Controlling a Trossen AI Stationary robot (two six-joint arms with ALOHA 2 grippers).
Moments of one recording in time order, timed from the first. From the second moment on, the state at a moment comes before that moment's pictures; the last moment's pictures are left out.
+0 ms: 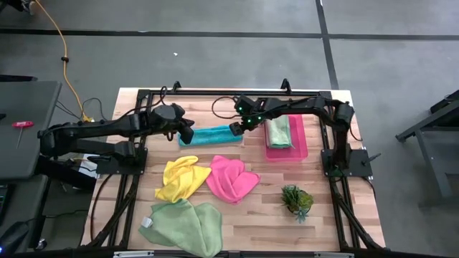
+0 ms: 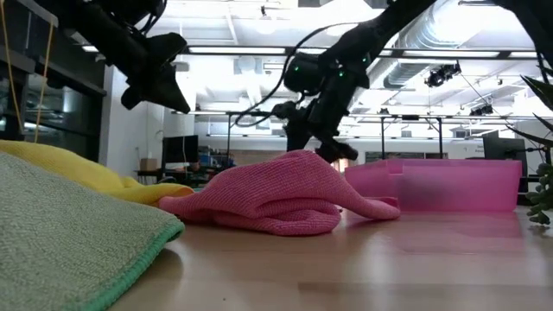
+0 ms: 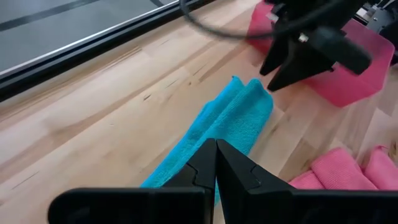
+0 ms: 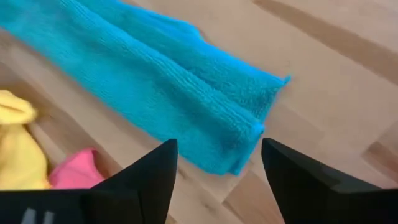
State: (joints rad) left arm 0.44 0.95 0.61 -0.31 -0.19 -0.42; right arm -0.38 1.95 1.34 -0.50 -0.19 0.65
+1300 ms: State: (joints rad) left arm 0.44 0.95 0.61 -0.32 -0.20 -0.43; right arm -0.44 1.93 1.35 -0.49 -0.11 0.59
